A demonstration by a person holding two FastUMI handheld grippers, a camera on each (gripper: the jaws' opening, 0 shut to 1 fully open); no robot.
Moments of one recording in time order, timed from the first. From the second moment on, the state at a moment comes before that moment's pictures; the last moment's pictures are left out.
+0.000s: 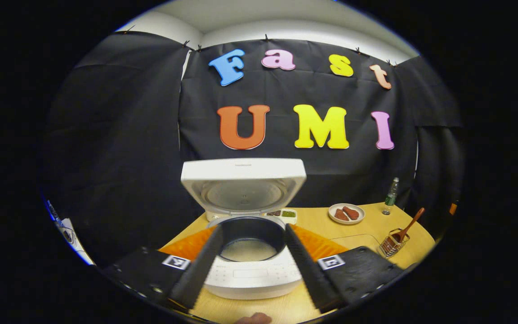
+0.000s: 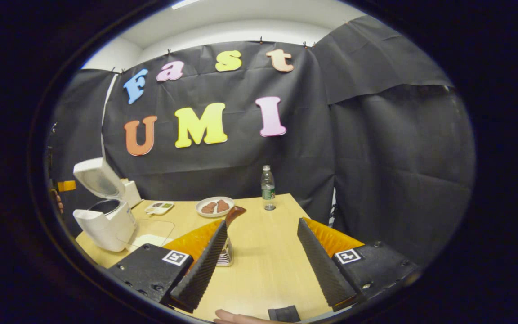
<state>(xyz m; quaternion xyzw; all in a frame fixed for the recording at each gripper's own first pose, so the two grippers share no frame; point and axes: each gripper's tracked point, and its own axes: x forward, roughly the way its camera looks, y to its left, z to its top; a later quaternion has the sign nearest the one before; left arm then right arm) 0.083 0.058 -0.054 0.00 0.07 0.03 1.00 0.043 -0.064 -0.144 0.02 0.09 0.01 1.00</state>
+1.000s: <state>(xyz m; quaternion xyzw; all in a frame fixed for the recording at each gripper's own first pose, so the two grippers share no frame) -0.083 0.033 -0.060 0.04 0.01 0.02 1.00 0.182 0.016 -0.246 0.11 0.14 0.04 0.98</state>
